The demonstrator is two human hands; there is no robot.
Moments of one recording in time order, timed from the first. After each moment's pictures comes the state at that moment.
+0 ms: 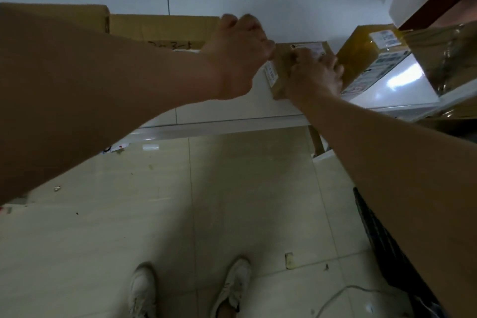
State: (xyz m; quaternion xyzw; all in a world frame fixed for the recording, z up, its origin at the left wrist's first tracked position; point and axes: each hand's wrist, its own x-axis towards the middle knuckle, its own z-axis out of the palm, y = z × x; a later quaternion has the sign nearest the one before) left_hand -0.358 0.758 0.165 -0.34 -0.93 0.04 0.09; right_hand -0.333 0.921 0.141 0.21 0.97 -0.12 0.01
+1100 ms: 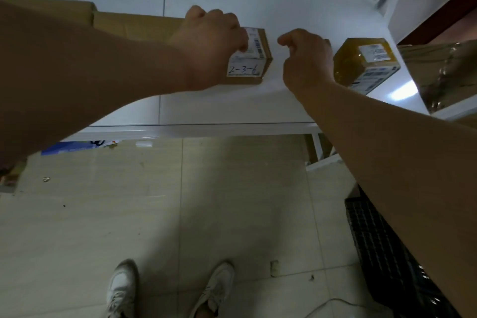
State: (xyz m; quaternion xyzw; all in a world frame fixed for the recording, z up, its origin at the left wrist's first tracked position) left_hand -0.369 0.748 0.174 -0.30 -0.95 0.00 0.06; right_hand -0.360 0.946 0.163 0.09 0.97 -0.21 -0.07
